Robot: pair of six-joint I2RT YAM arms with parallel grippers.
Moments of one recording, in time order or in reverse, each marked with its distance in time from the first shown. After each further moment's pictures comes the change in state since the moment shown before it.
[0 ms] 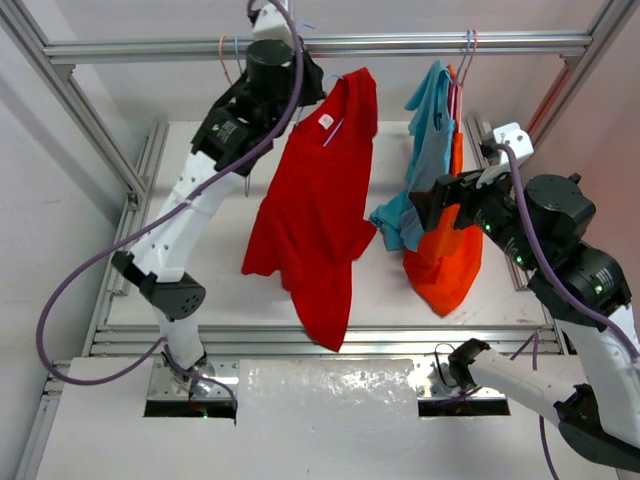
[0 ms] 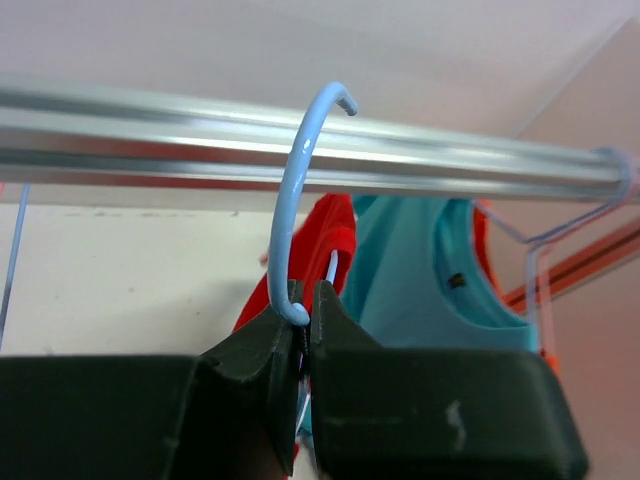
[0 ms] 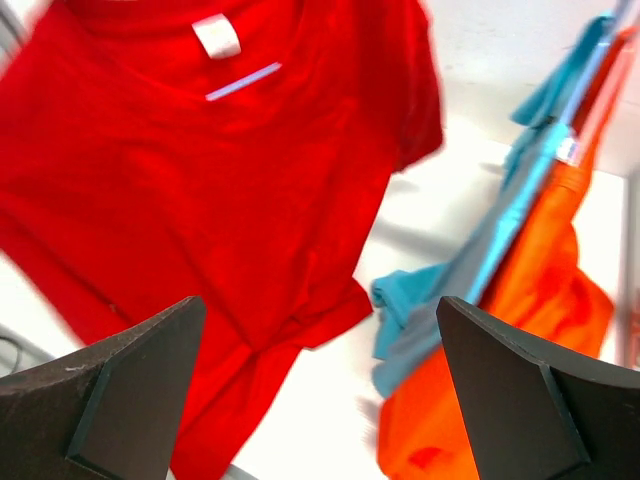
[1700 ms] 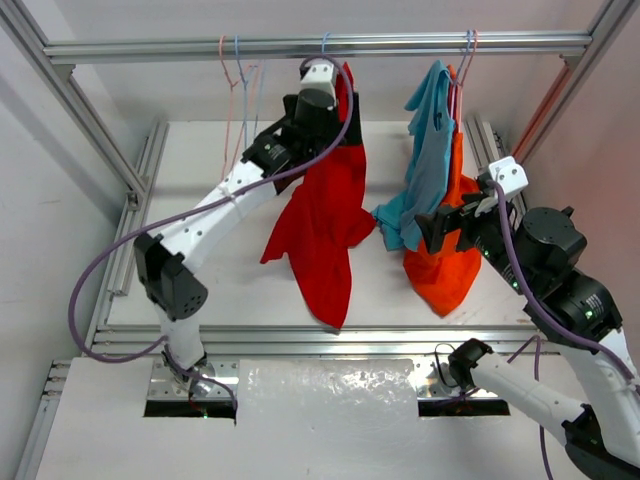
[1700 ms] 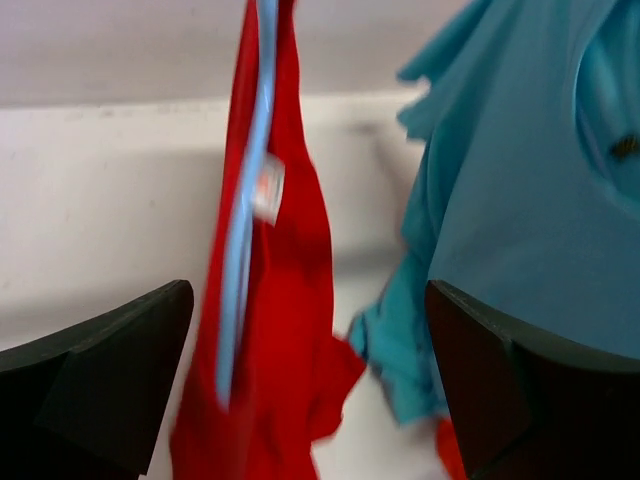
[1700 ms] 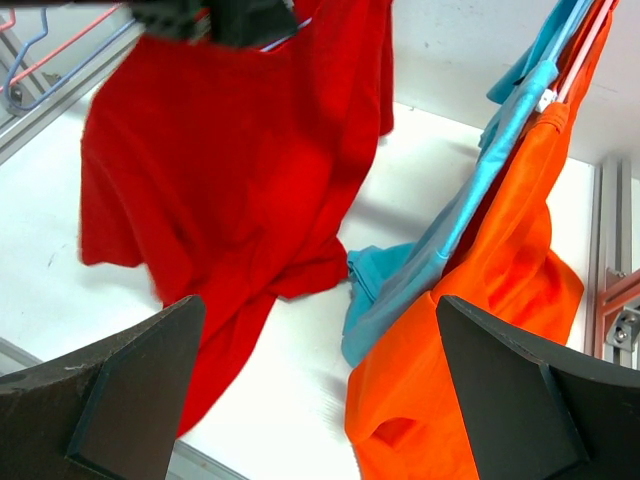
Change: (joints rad) left arm -0.023 0.055 -0.405 0.215 -0.003 0.071; right arm 0.000 -0.173 -0.240 0.066 0.039 -0.073
